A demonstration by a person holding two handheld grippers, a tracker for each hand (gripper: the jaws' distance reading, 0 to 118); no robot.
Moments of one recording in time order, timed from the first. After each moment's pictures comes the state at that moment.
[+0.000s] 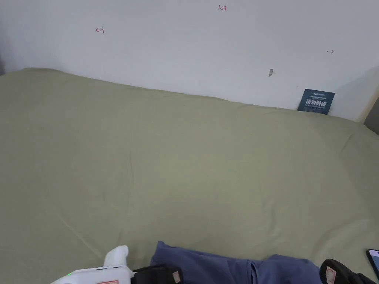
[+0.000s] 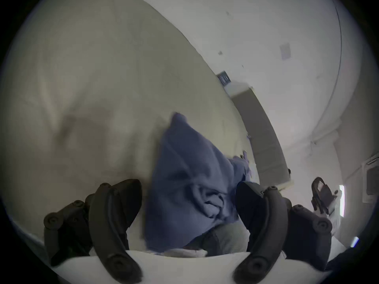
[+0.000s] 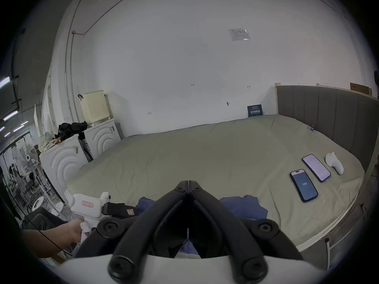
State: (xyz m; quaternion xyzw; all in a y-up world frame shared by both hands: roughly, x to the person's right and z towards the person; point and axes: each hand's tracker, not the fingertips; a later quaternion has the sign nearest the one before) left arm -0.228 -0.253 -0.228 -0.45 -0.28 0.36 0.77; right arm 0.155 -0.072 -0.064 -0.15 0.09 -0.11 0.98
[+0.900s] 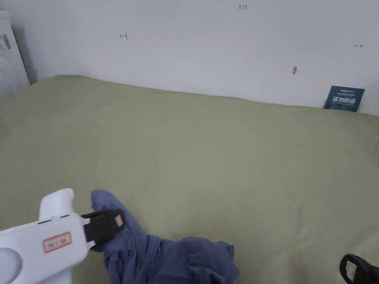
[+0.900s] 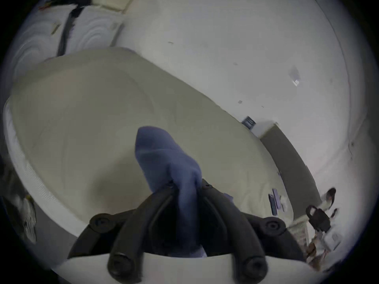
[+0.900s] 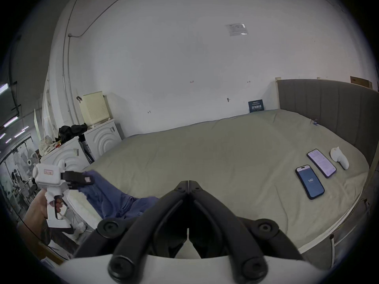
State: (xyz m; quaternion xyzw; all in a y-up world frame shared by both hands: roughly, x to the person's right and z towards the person) left arm -0.297 -0.097 -0.185 -0.32 -0.11 0.25 0.91; right arm 0.149 -0.079 -0.081 -0.16 0.10 -0.12 0.97
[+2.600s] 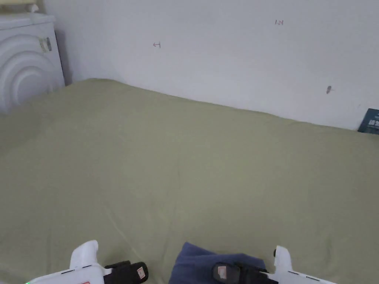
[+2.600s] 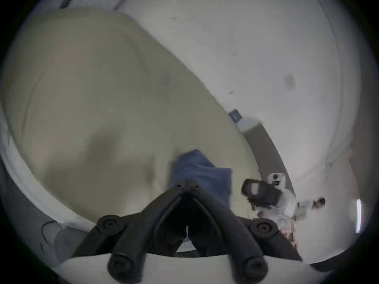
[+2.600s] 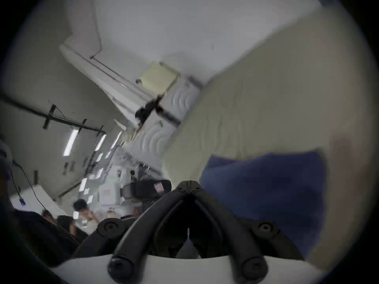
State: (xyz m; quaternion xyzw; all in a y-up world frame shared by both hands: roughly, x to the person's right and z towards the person) left arm -0.344 -0.197 -0.171 -0.37 -0.10 0.39 0.84; right arm 0.051 -0.239 -0.297 -0.42 0.47 -0.33 0.71
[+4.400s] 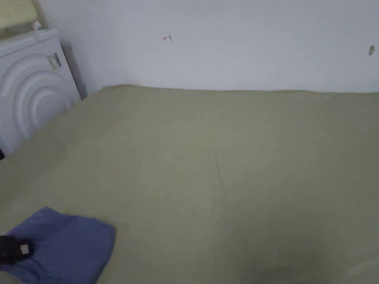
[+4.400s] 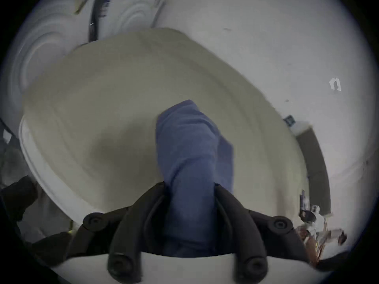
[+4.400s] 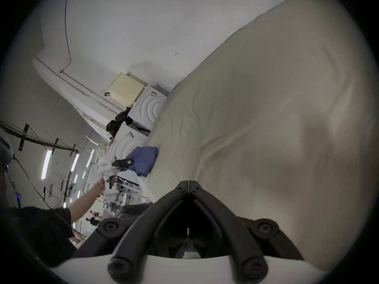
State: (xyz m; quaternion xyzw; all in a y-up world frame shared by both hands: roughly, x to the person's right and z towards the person) left arm -0.696 -0.147 -0.253 -0.47 0.05 0.26 0.84; right arm 0.097 -0.203 -0.216 -0.40 0.32 -0.33 0.80
